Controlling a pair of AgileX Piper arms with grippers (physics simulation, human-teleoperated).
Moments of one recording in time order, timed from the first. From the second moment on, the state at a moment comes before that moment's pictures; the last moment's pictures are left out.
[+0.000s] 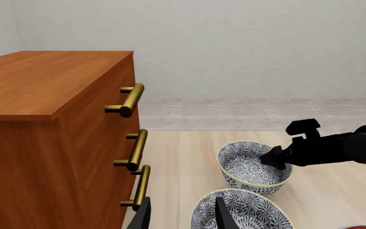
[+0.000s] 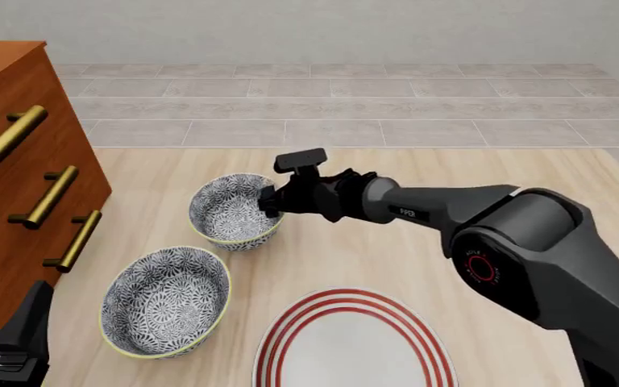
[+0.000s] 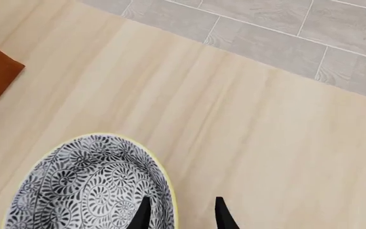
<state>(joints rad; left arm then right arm) 0.00 0.00 0.00 0.00 0.00 0.61 2.33 -1.68 0.10 0.19</state>
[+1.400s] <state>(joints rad) 0.00 0.00 0.00 0.00 0.00 0.58 1.97 -1.39 0.06 0.09</state>
